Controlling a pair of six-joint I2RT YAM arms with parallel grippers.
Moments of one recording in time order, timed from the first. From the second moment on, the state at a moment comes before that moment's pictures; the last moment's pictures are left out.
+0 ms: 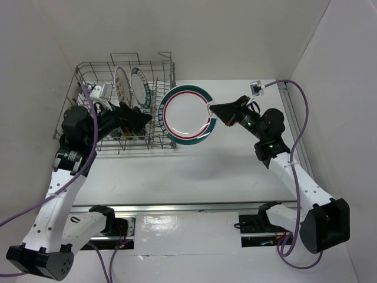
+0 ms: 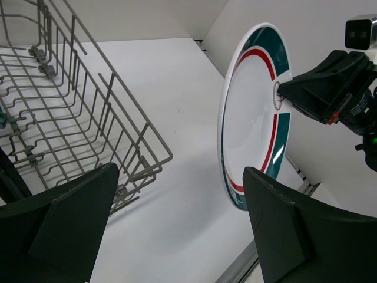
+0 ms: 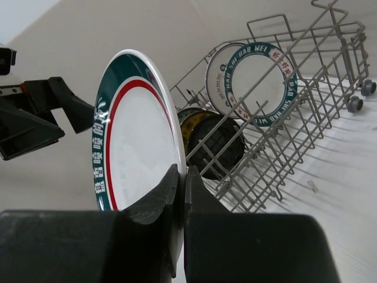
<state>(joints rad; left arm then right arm) -0.16 0.90 1.07 -0.24 0.49 -0.43 0.28 1.09 0.79 0.52 -0.54 0.70</state>
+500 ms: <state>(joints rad) -0.16 0.97 1.03 -0.15 0.67 -0.50 0.35 1.11 0.83 0.52 -0.49 0.70</state>
